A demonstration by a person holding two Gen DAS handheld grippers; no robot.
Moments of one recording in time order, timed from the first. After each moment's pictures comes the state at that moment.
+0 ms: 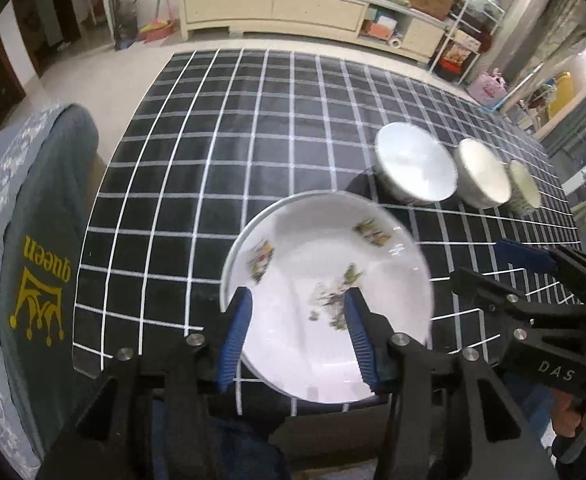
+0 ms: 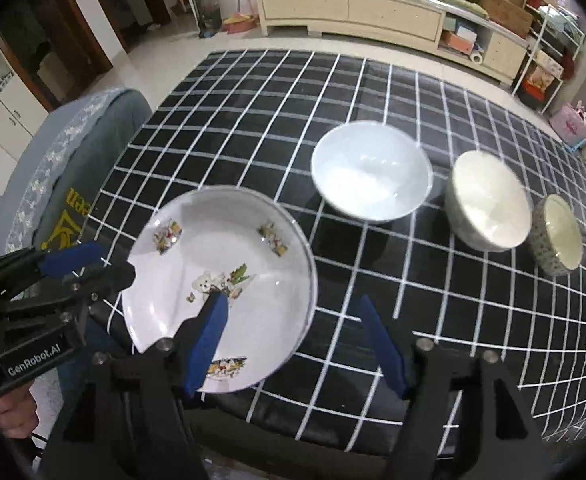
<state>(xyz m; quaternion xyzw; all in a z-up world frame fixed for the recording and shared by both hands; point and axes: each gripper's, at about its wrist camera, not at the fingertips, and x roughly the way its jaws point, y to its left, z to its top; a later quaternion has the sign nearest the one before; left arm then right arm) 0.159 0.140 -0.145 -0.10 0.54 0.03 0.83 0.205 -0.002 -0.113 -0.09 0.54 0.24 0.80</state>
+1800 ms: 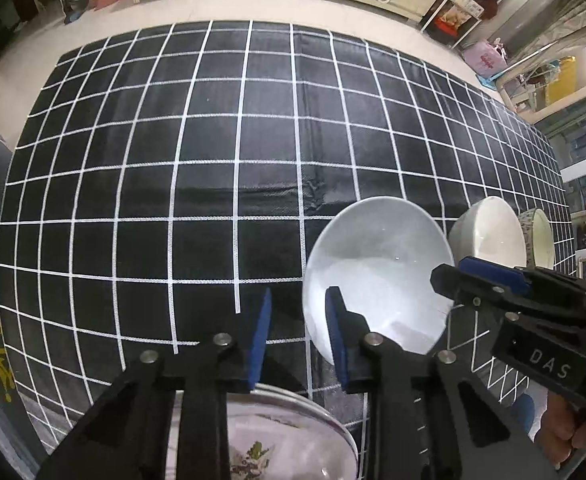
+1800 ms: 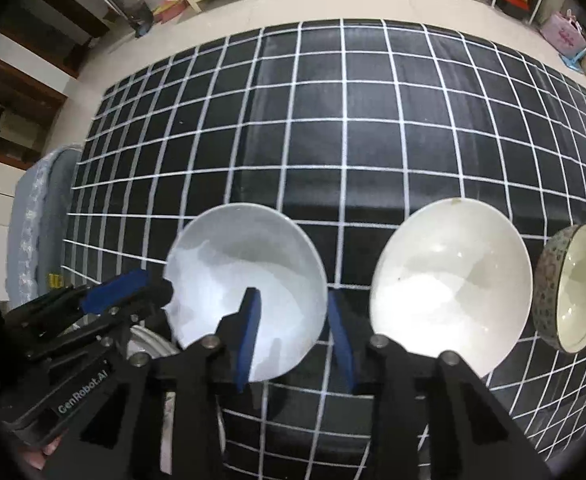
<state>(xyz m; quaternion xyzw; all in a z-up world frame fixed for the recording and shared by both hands) 0.368 0.092 -0.205 -0.13 0.63 -0.02 0.77 0.388 -0.047 -0.169 -0.01 0.66 0.18 0.73</state>
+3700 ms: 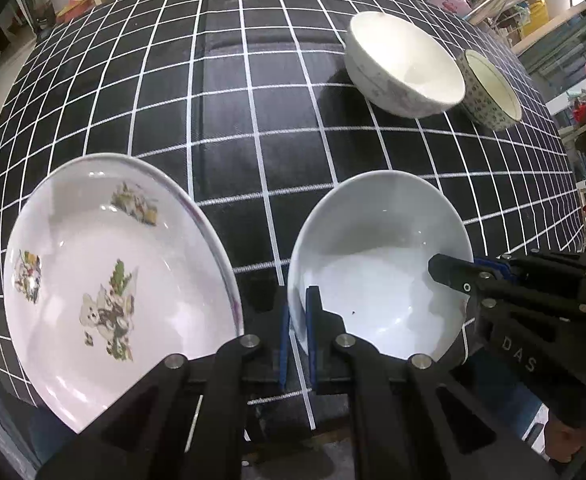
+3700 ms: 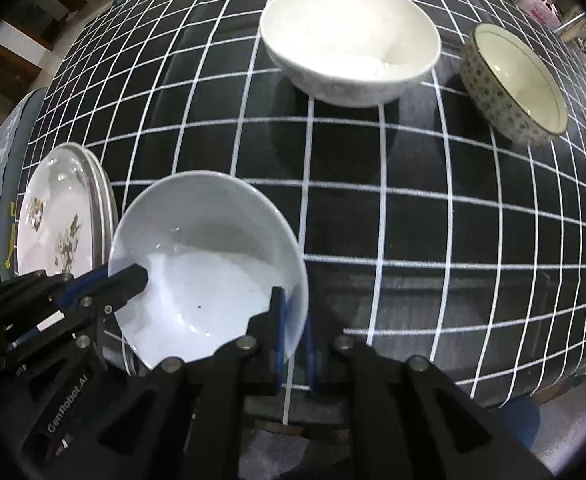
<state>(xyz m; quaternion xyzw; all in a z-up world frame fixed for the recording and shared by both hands) 0.196 -0.042 -0.208 -0.06 0.65 -0.07 0.76 0.152 -0.257 -0.173 -0.05 0.68 0.14 0.71</state>
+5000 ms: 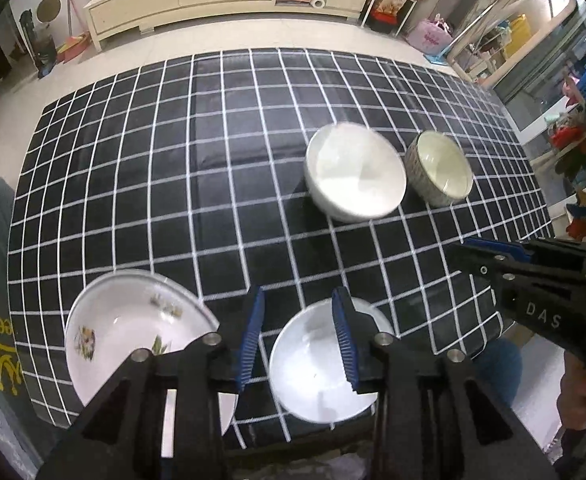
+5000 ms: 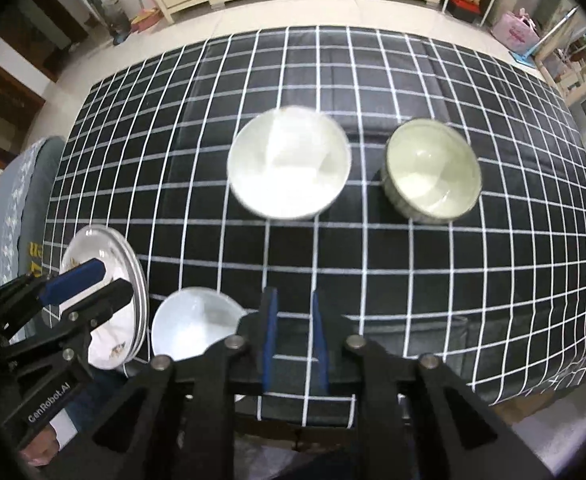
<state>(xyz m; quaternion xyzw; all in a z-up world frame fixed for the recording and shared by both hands) 0.282 -0.059 -0.125 -0.06 0.60 -0.08 0.80 0.204 -0.268 -0.066 -0.03 0.64 0.13 0.76</state>
